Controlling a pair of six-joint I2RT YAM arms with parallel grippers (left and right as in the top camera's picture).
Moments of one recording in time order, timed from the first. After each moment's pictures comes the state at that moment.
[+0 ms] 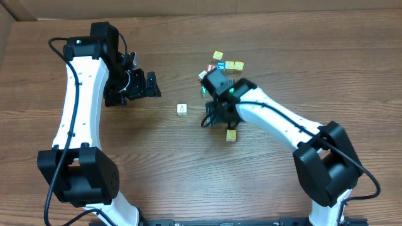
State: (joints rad) left arm 0.05 1.85 1.76 -1.44 0.23 -0.10; right arm 0.66 1.97 1.49 -0.87 0.05 0.56
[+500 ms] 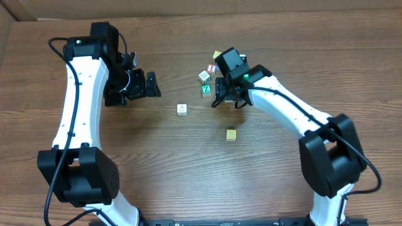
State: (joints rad) left arm 0.05 1.85 1.76 -1.44 0.23 -0.10; right arm 0.55 2.01 1.52 -0.69 0.13 0.49
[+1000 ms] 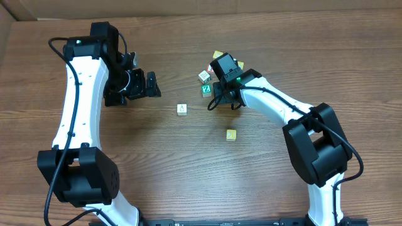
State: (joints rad) left arm 0.05 1.85 1.76 -1.44 0.23 -0.10; right arm 0.55 2.12 1.52 -0.58 0.12 0.41
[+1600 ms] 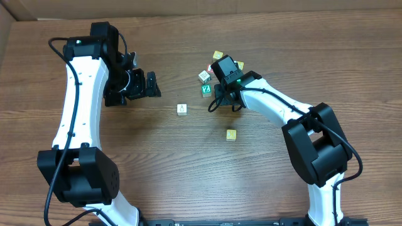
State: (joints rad) left arm 0.05 1.85 1.76 -1.44 0.23 -0.10; right arm 0.55 2.12 1.50 -0.57 0.12 0.40
